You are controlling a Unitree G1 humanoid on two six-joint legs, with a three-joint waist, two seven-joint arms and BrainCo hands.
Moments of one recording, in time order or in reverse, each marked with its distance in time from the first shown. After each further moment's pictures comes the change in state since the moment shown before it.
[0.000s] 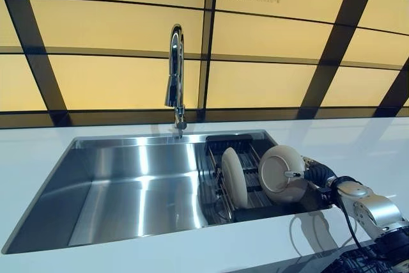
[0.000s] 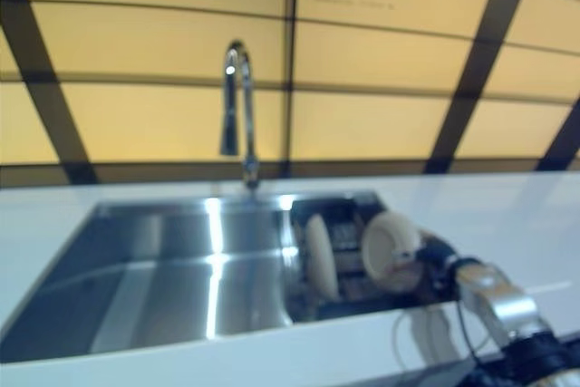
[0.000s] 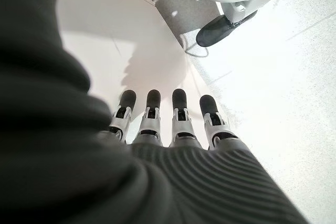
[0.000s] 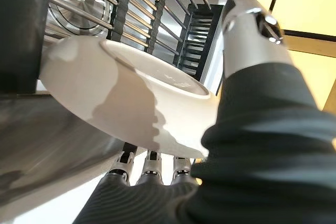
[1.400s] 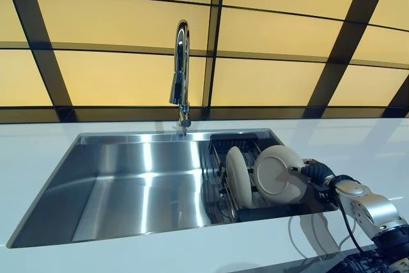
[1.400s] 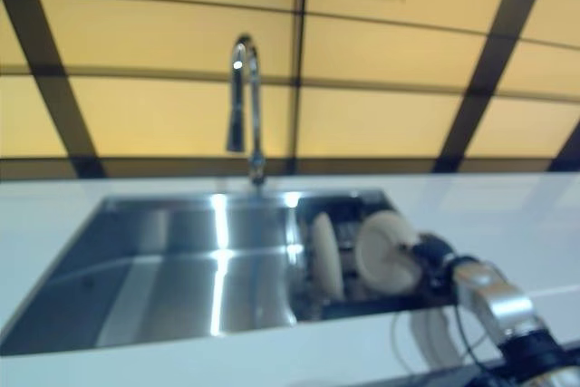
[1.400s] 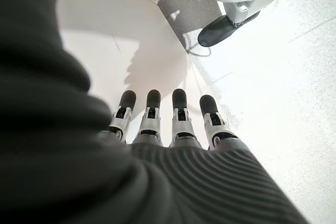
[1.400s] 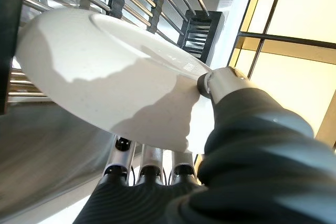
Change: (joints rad) left arm 0.000 0.005 0.000 -0.029 -0.001 0.003 0.000; right arm -0.014 0.014 0.000 0.007 -0.009 -0.006 -0.015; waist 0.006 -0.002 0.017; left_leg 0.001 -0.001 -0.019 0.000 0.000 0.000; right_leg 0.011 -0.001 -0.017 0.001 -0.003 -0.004
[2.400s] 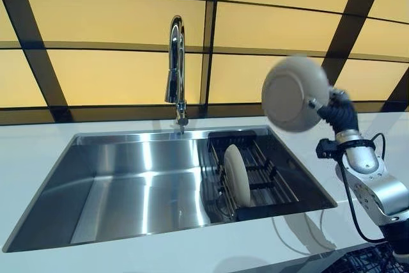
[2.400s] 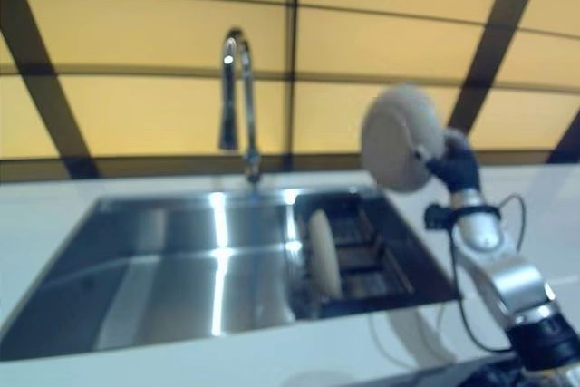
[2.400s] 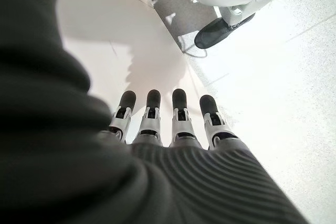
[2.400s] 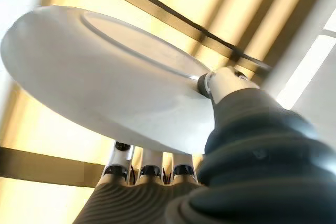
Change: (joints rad) left arm 0.001 -0.018 -0.010 0.025 -0.001 -0.027 0.003; right arm -0.080 -0.021 -0.110 -0.390 -0.086 -0.437 -0.482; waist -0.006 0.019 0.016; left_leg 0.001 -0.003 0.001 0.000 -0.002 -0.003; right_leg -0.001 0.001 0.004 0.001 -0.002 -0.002
